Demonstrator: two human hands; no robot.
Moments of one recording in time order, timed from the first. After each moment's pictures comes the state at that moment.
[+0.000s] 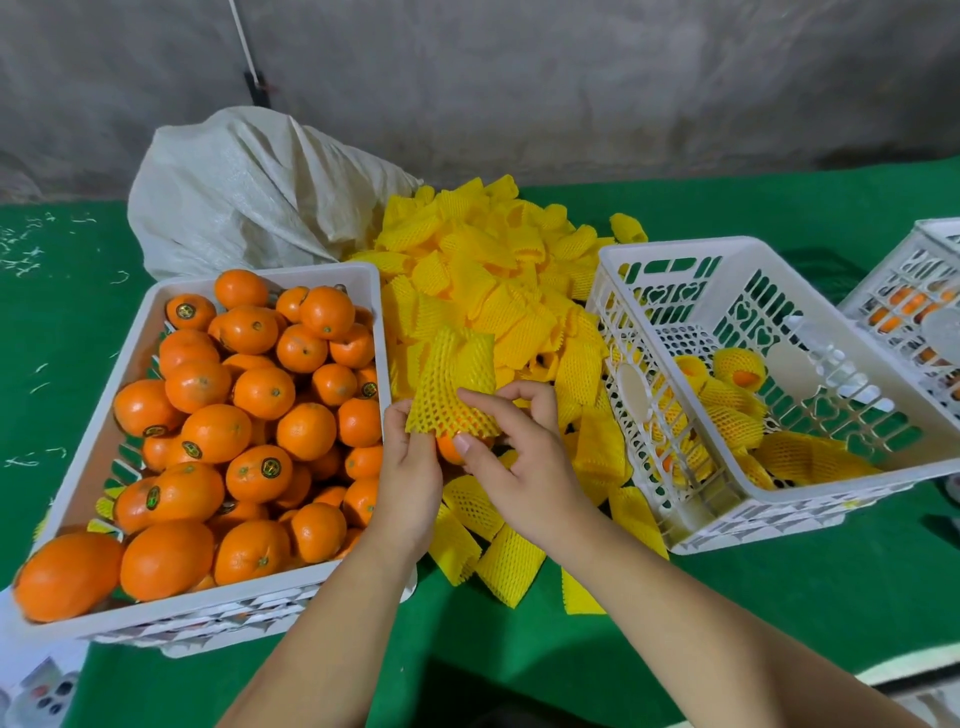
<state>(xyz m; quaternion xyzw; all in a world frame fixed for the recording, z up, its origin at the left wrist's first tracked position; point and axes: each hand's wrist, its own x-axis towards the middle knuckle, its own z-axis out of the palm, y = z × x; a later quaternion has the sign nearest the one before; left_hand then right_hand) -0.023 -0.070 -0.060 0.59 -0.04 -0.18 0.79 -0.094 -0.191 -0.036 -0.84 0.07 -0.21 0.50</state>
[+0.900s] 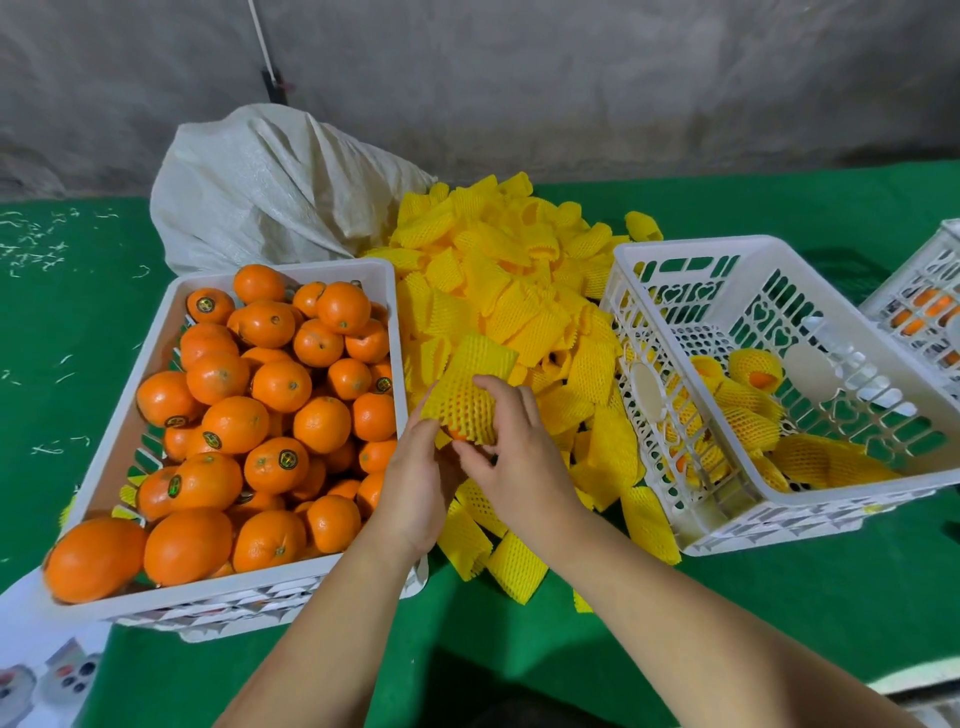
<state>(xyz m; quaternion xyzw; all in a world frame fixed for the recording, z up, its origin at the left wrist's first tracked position) -0.019 -0.061 -0.057 0.54 -0.07 -0.26 0.80 -0.080 -0.177 -0.041 -0.89 0.07 -0.19 0.42</state>
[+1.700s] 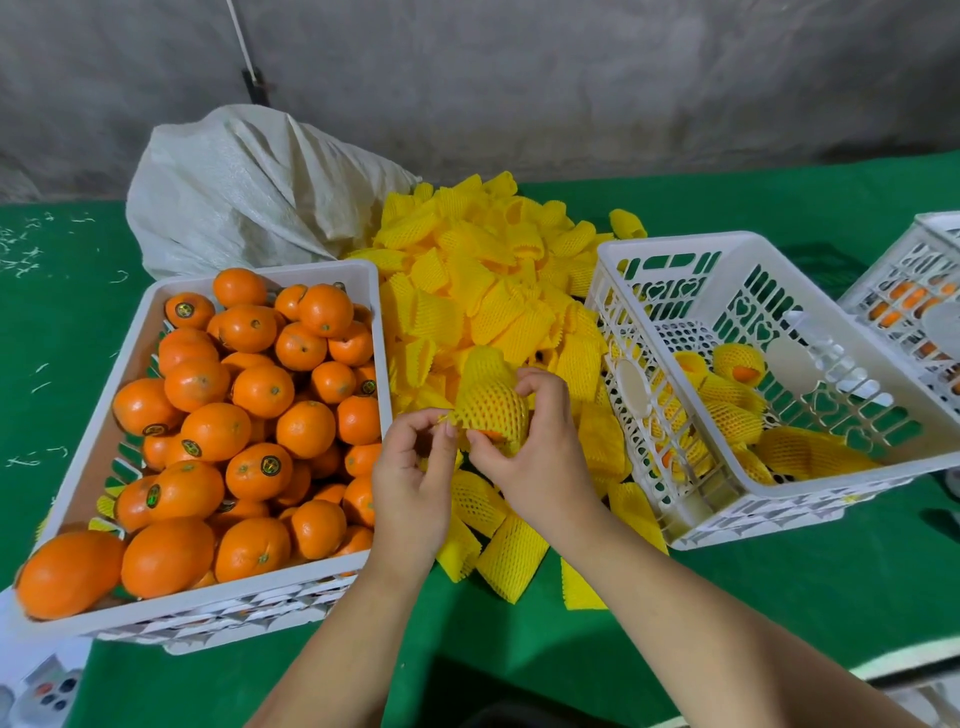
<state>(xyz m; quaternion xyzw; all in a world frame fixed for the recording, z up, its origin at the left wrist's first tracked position) -0.042 -0.065 -0.057 0.70 -0.17 0.03 0.69 -0.092 -0.201 -0.038 -0.84 0.13 -0.27 0.45</state>
